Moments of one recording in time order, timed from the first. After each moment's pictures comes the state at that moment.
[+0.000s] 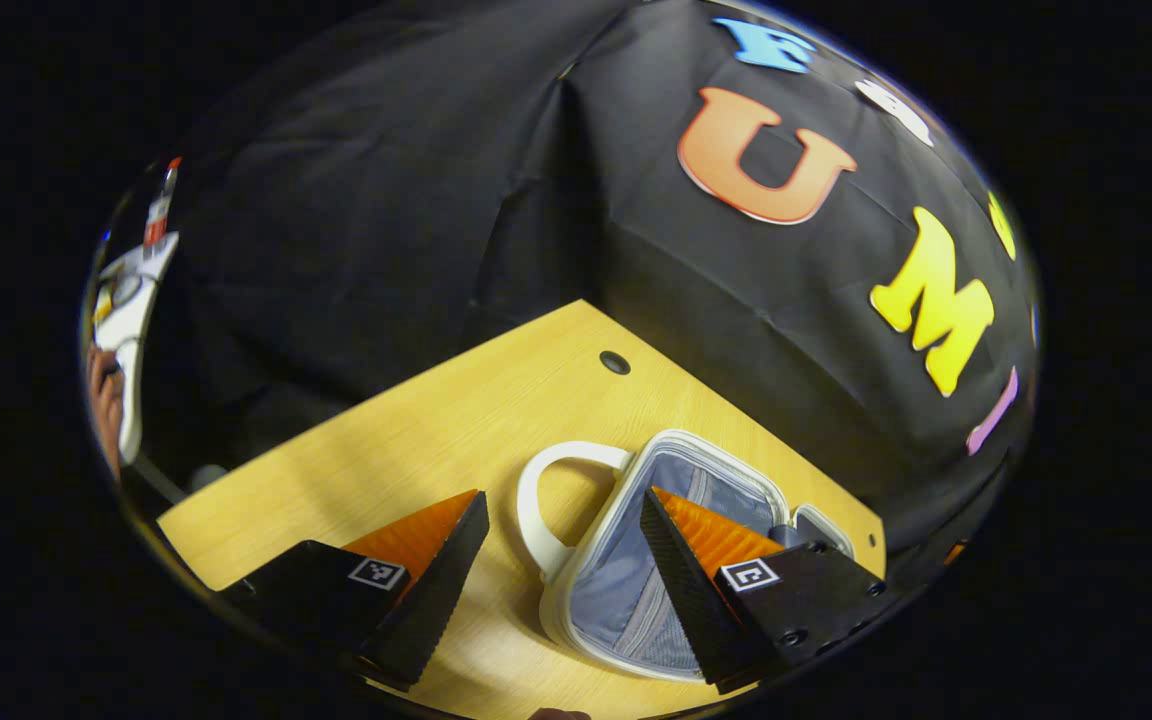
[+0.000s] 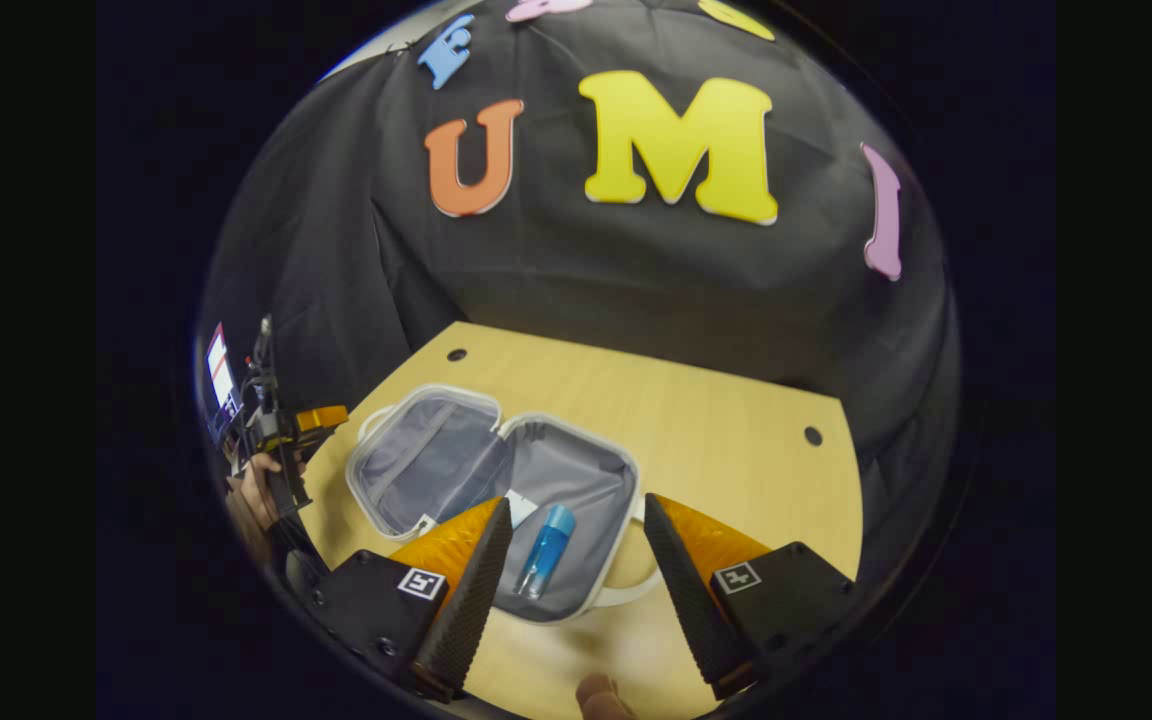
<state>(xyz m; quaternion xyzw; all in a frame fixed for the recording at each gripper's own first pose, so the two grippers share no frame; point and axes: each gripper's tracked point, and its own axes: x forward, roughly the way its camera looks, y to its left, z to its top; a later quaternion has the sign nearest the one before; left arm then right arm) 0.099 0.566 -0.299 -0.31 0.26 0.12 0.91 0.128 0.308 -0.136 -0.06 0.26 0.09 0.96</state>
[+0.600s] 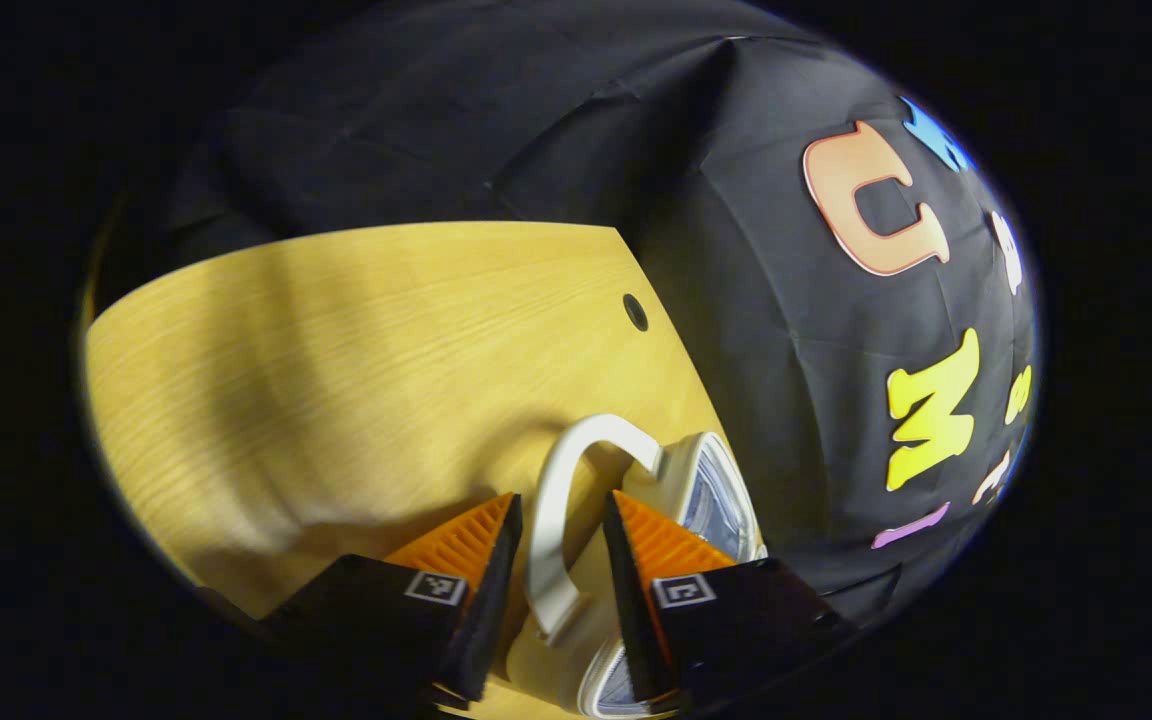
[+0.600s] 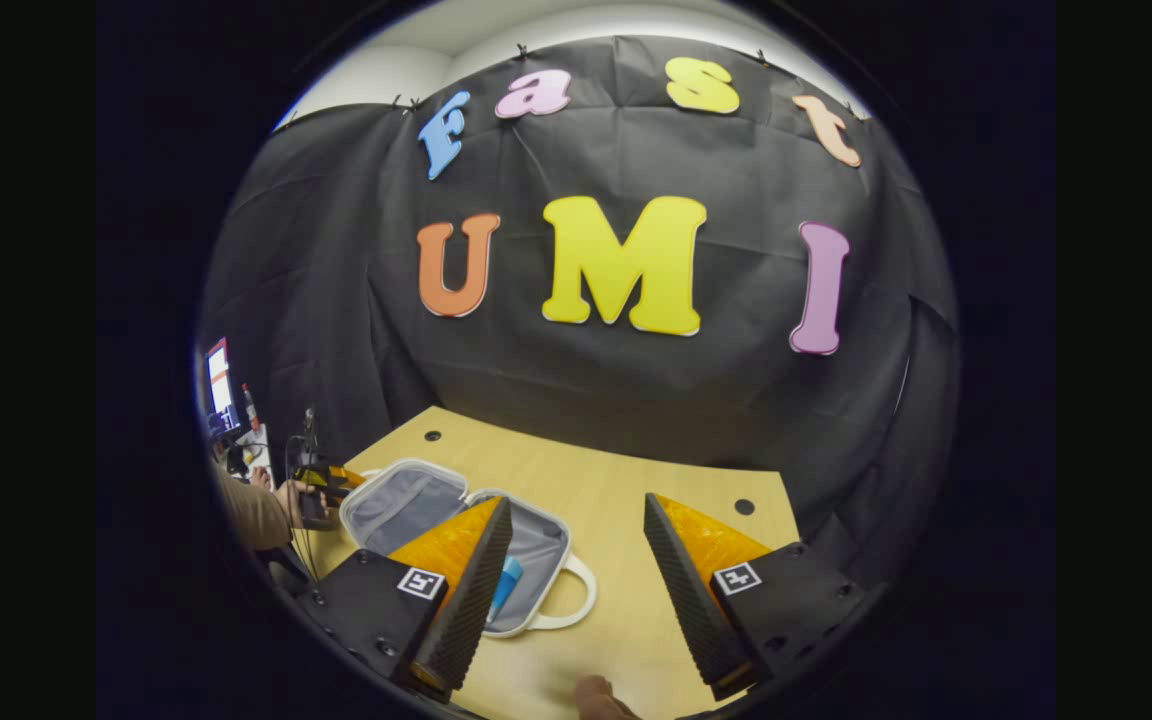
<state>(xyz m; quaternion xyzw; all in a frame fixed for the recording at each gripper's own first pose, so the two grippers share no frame) 0.142 0.556 -0.359 -0.47 0.30 0.06 0.83 0.080 0.243 -0.035 -0.05 0.13 0.05 0.99</state>
